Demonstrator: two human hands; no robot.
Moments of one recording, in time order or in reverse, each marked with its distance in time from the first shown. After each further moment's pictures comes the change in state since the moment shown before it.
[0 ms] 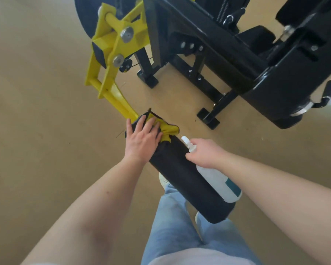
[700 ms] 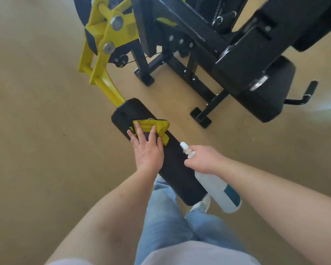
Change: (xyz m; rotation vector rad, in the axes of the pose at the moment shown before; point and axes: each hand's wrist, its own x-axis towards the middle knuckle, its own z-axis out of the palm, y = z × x) left_hand -0.068 0.122 0.003 -0.457 -0.189 -0.555; right_hand -0.062 0.070 0.019 0.011 -0.052 0.023
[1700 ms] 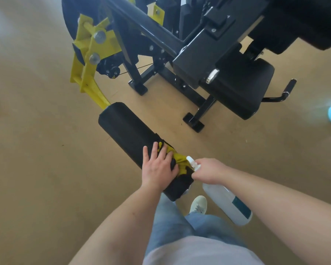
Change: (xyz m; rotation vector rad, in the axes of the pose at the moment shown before) left_hand -0.091 0.054 0.032 0.502 -0.060 0.455; right_hand -0.042 0.102 0.001 -0.055 -0.035 0.001
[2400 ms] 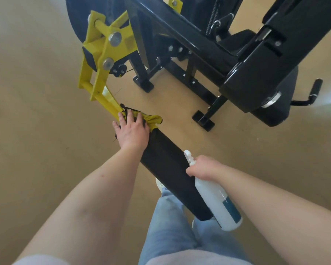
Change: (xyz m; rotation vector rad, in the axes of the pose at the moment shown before) left_hand 0.143 -0.184 -0.061 -0.113 -0.061 -0.382; right_hand 0.073 -0.128 -0.014 0.102 -0.104 0.237
